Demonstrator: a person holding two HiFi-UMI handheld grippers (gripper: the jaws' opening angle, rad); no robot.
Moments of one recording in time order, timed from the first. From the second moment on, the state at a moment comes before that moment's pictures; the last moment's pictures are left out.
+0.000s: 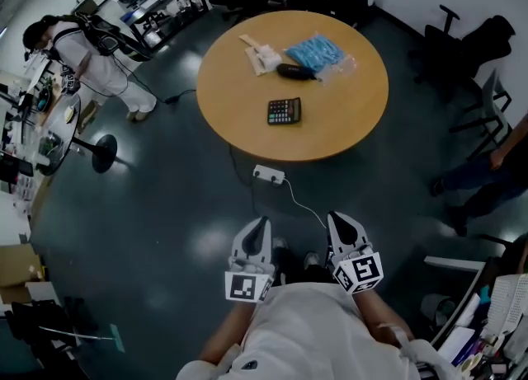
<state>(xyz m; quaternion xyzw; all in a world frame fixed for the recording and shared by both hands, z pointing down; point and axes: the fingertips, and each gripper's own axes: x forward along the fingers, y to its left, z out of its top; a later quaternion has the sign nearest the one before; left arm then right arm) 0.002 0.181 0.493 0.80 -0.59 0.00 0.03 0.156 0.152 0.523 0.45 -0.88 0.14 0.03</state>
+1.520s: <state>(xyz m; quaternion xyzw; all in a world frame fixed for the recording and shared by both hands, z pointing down) -0.103 -0.166 0.518 0.84 -0.53 0.00 0.11 0.064 -0.260 0.808 0.49 -0.76 0.38 0.20</state>
